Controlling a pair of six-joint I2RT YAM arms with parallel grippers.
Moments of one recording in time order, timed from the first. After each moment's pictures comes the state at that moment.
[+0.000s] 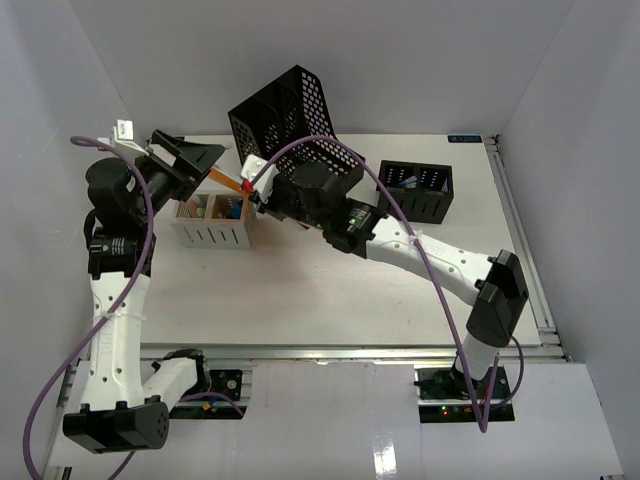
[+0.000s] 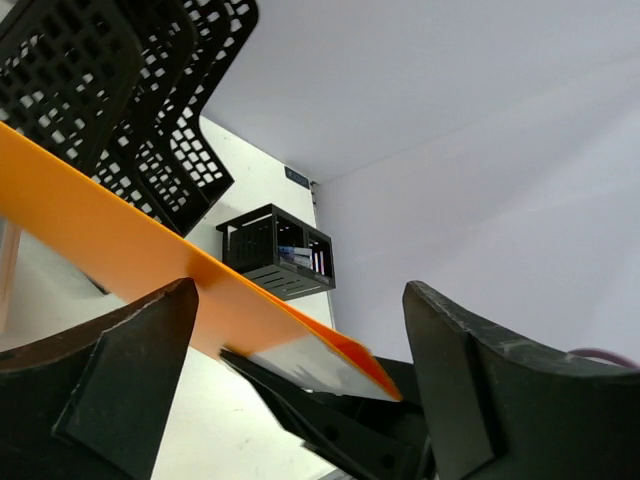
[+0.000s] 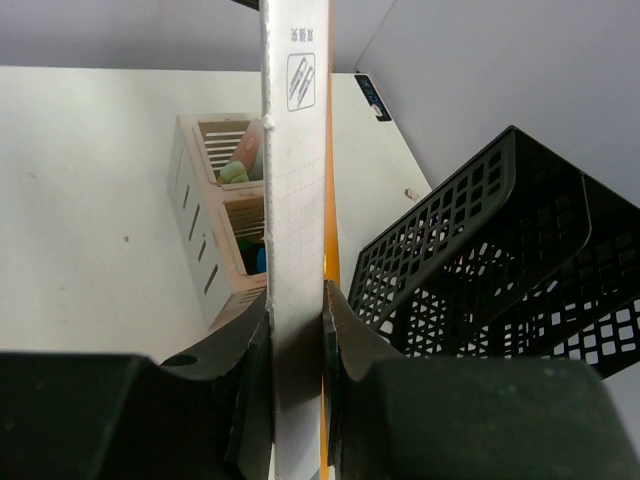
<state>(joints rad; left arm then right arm) 0.06 0.99 1.25 -0.33 0.45 -0.94 1.05 1.73 1.61 -0.01 -0.03 -0.45</state>
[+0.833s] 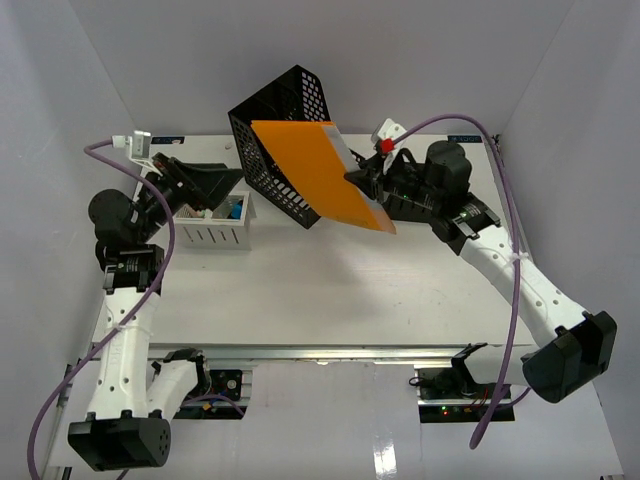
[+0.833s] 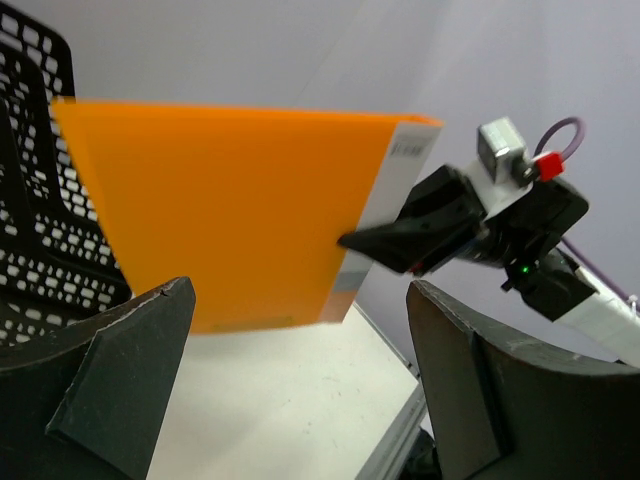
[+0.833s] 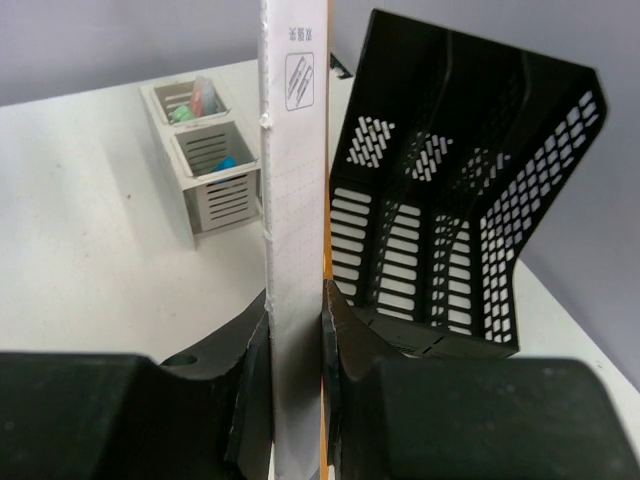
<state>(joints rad) 0.06 0.90 1.00 0.23 0.79 -0.82 0.53 1.27 1.24 -0.03 -0.52 -0.21</state>
